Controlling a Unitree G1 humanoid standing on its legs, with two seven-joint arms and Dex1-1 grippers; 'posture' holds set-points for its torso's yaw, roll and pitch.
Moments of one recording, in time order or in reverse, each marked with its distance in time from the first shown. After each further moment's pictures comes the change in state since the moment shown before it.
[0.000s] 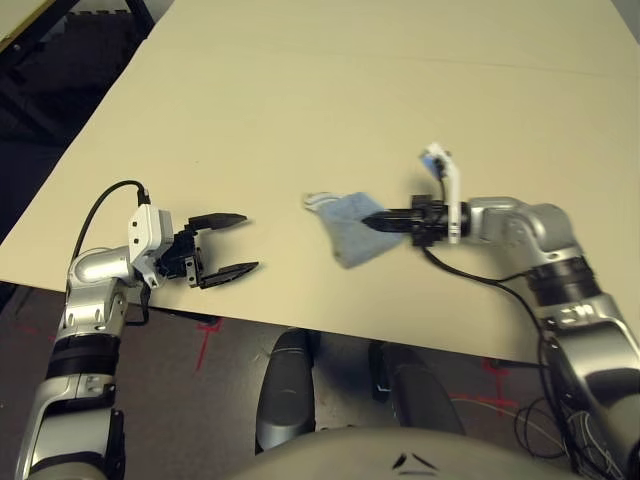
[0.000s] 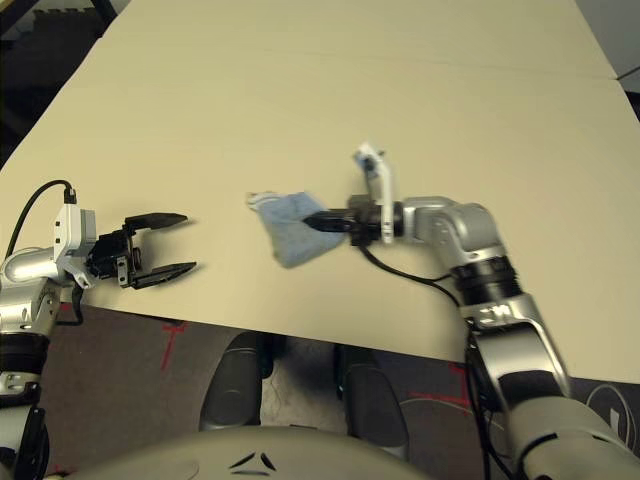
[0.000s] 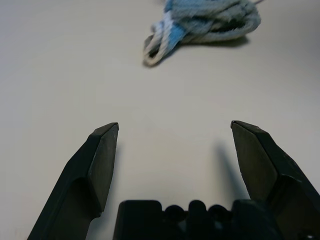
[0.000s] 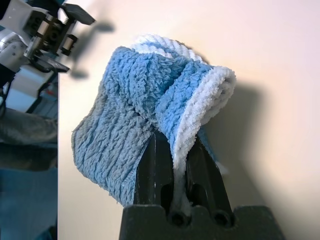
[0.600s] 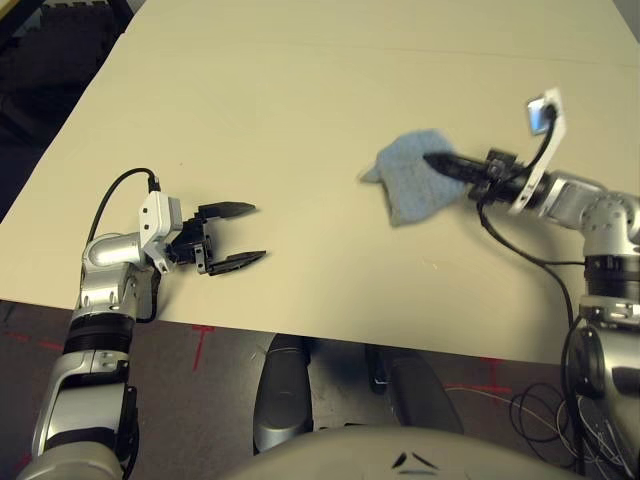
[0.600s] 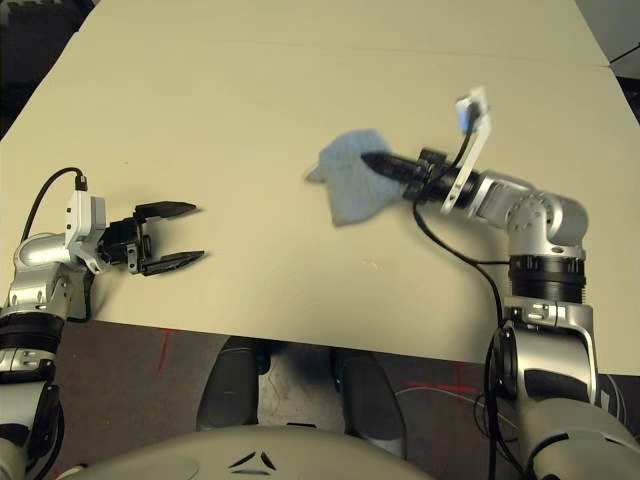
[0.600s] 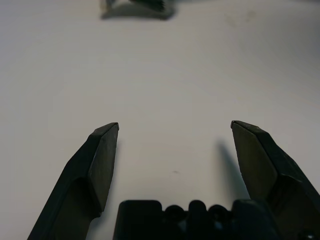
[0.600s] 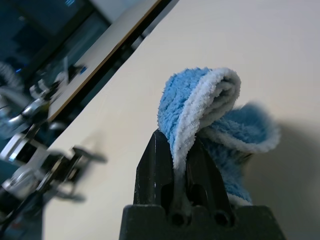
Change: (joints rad) left arm -0.107 -0.025 -0.038 0.086 0.006 -0.044 -0.028; right arm -0.149 0.061 -0.412 0.065 0.181 -0.011 -0.246
